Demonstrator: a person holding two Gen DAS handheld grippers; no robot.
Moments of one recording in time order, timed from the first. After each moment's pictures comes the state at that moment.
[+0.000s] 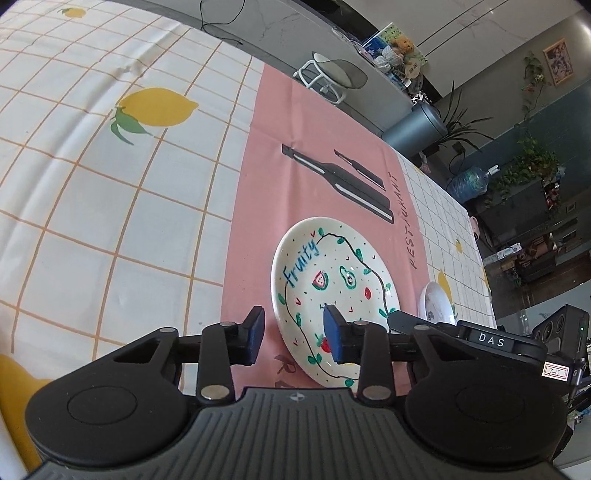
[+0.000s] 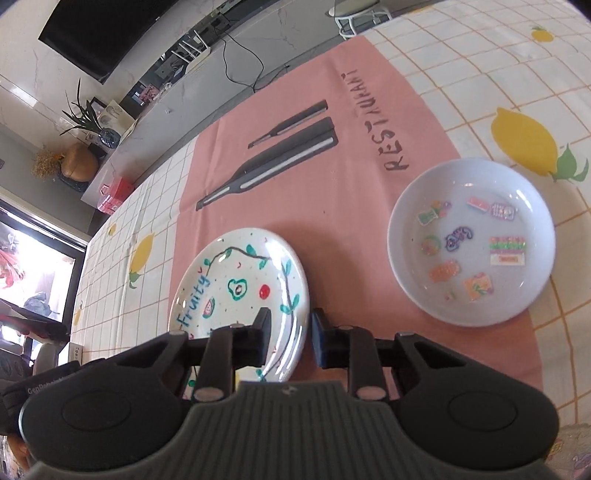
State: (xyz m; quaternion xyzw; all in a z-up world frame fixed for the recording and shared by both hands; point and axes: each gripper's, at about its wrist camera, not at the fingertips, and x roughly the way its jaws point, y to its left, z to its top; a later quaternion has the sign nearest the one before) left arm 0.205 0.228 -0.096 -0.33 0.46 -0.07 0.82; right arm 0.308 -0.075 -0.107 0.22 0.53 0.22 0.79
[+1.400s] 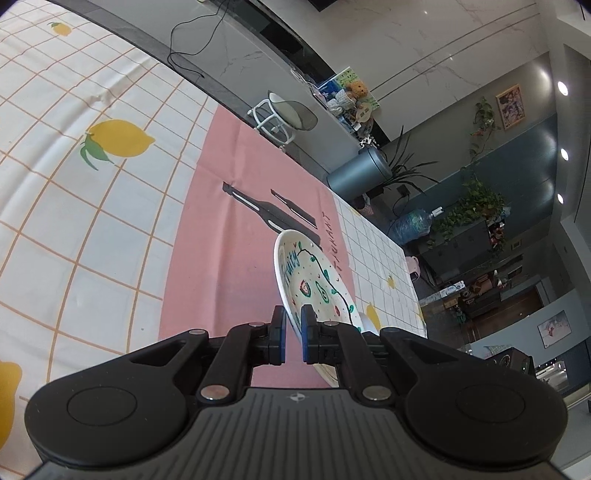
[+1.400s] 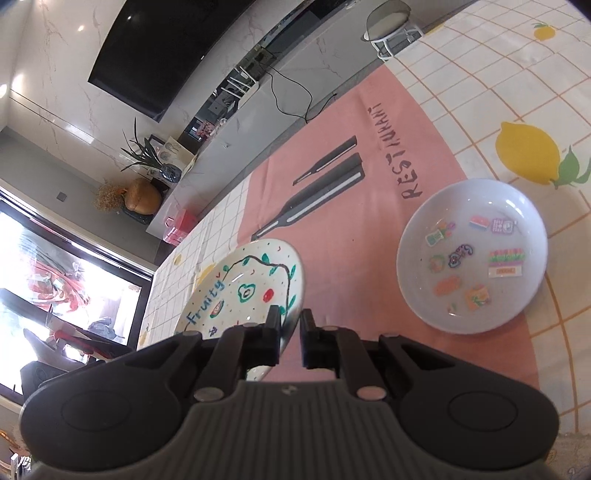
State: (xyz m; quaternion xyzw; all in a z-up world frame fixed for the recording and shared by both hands) left arm 0.180 0.224 -0.065 -0.38 0.37 -0.12 0.84; right arm 0.298 -0.118 -0.096 0.30 0.46 0.30 0.78
